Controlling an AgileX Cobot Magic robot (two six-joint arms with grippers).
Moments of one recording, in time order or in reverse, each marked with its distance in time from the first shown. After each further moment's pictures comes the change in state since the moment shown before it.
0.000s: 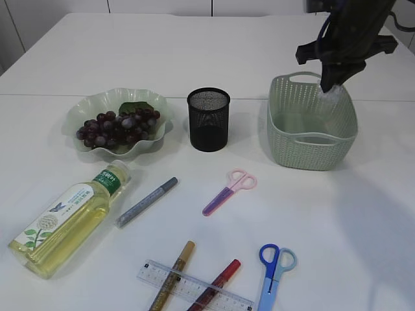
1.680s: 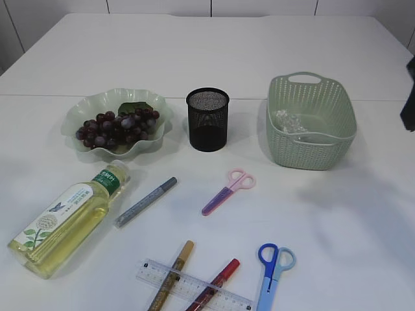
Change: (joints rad) left arm 0.000 0.240 0.000 0.129 -0.004 0.063; right arm -0.002 -0.764 0.733 0.071 0.003 0.048
